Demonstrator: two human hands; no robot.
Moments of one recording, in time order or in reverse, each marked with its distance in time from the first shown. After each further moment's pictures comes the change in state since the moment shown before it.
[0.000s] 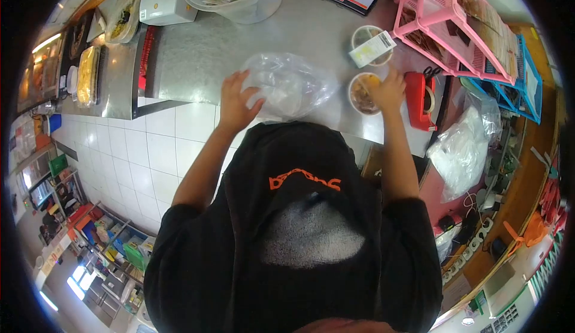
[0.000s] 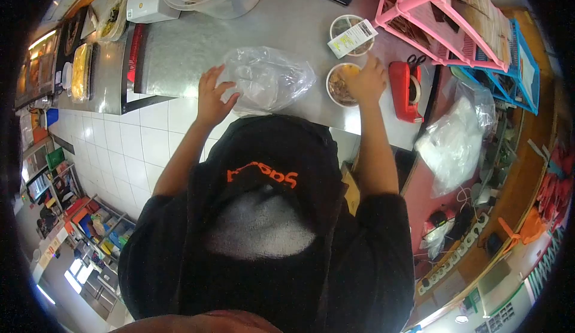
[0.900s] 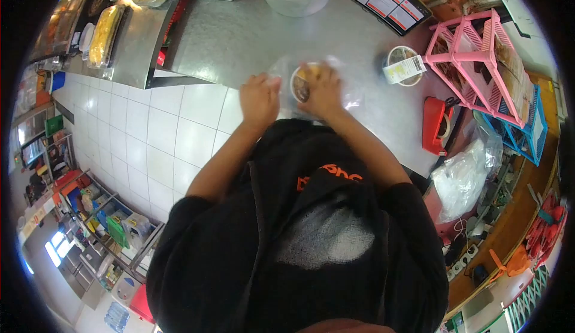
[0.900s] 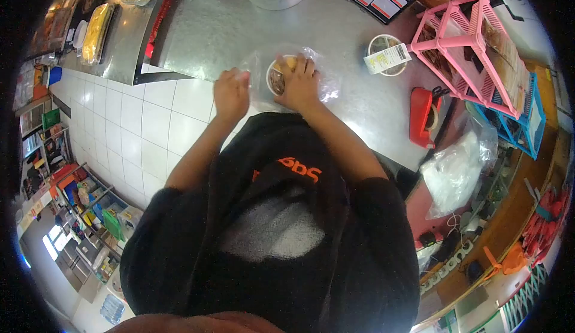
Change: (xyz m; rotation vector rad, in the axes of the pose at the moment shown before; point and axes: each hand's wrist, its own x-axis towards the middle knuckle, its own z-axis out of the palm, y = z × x) left_hand -0.006 0.018 -0.027 -0.125 0.187 -0.397; right_hand -0.079 -0.206 0.043 0.015 -0.333 -0.626
